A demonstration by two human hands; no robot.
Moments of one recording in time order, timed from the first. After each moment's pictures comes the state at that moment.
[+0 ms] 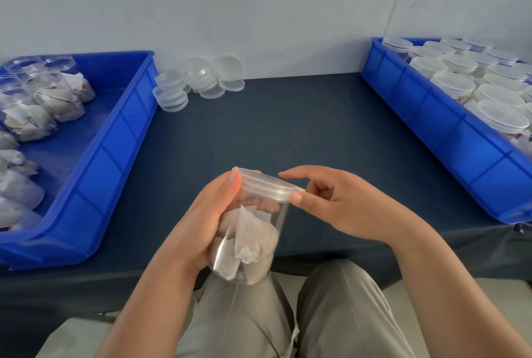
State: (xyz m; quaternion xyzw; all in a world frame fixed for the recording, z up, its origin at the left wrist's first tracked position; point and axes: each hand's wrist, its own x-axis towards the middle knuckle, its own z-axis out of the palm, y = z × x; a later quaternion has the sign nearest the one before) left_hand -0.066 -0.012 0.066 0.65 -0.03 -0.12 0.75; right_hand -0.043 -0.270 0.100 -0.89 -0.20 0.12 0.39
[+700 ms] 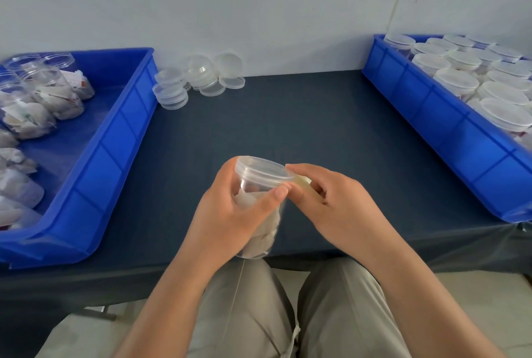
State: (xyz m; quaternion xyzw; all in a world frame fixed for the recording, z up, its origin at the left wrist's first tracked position) left_hand -0.076 -0.039 0.080 0.84 -0.03 0.04 0.54; right_hand -0.070 -0.241 0.095 -0.90 -0.14 -0.04 0.41
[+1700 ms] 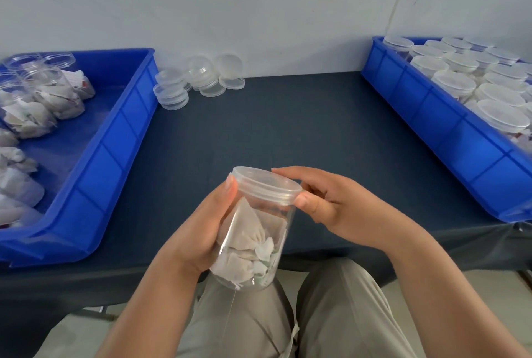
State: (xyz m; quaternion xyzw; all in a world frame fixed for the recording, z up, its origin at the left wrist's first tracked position) left_hand -0.068 -0.012 0.059 0.56 -0.14 -0.22 0.79; right_hand -0.055 -0.259 0.104 -0.86 -0.23 0.14 0.43
